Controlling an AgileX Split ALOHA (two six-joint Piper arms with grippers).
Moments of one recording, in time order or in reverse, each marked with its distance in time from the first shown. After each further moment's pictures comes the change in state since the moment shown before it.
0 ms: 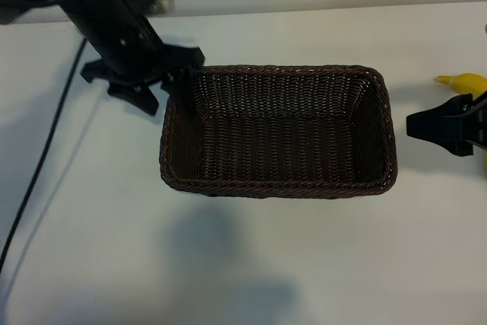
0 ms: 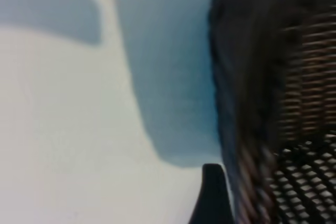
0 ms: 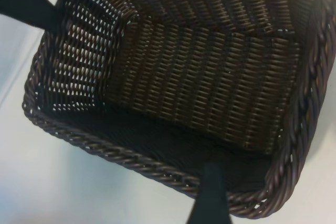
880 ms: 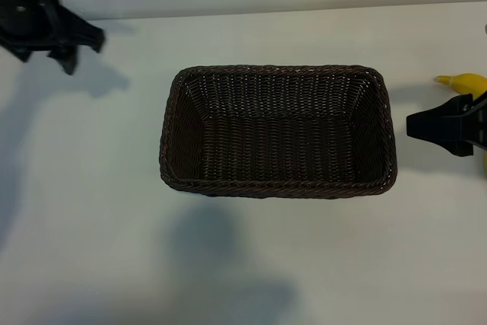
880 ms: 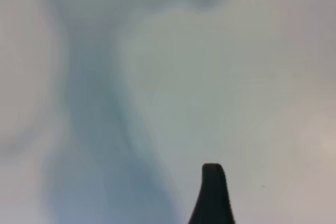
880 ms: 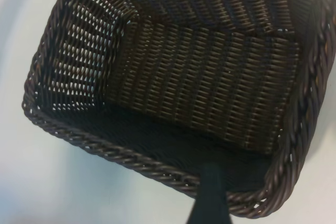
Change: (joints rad) left arm 0.084 -0.174 -0.001 0.536 0.051 -0.035; right arm 0.000 0.000 0.000 -0.001 0.000 0.000
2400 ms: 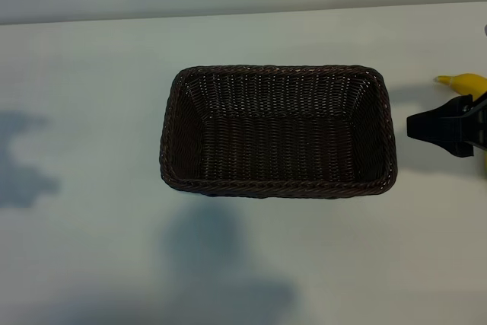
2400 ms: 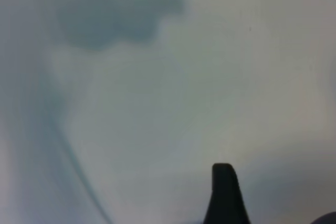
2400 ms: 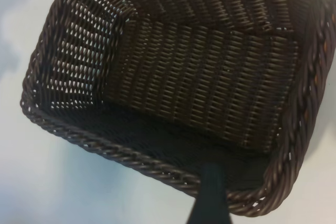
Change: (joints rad) left arm 0.286 -0.838 0.670 -0.289 -0.037 0.186; right arm 0.000 0.000 0.000 -0.006 0.000 0.000
